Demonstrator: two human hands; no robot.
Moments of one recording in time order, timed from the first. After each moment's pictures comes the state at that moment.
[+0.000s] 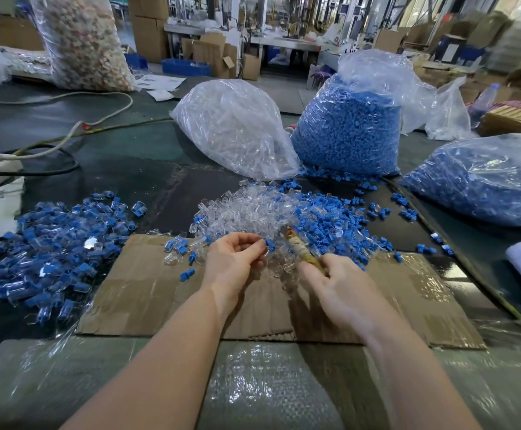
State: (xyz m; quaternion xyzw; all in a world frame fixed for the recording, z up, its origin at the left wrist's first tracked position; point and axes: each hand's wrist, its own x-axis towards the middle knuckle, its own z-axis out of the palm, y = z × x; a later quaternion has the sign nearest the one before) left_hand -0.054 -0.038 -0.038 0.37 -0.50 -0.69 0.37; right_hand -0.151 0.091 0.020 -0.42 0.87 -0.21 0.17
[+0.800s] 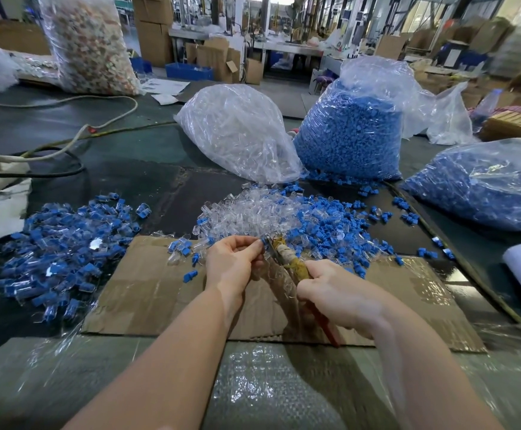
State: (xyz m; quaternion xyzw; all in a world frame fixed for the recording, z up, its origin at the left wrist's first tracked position) left_hand -0.055 -0.036 -0.034 0.40 -0.47 -0.68 0.39; right_hand -0.139 0.090 0.047 -0.46 0.79 -0.21 0.34
